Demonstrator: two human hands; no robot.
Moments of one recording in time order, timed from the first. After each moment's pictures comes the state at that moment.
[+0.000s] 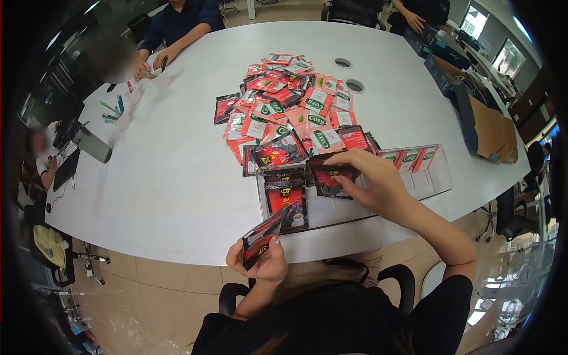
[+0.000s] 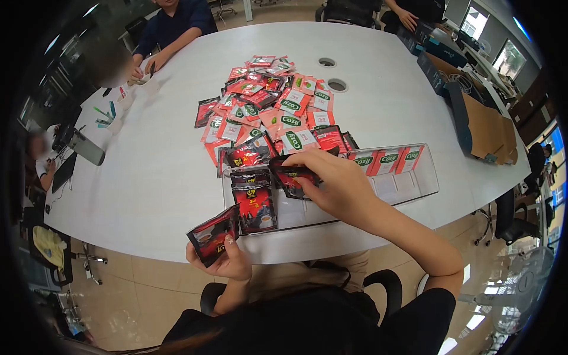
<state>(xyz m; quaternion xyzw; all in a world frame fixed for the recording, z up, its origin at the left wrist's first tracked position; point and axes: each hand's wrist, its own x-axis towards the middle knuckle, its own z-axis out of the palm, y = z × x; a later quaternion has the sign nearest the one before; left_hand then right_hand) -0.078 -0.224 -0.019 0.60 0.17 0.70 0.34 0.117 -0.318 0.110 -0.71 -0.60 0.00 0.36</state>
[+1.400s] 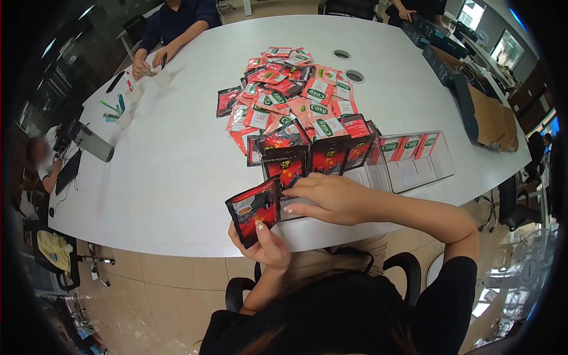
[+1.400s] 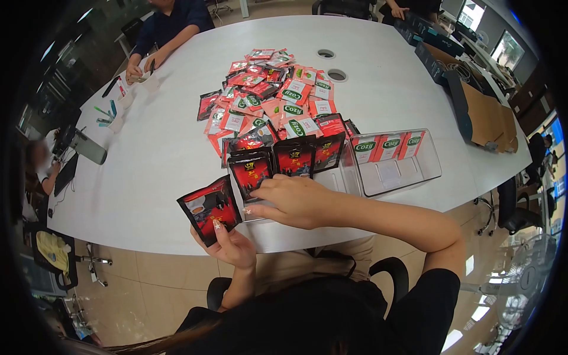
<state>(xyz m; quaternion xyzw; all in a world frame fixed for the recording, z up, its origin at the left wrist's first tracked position) -0.077 -0.218 -0.011 0.48 0.12 0.68 0.54 0.074 -0.283 0.100 -0.68 -0.67 0.28 0.15</state>
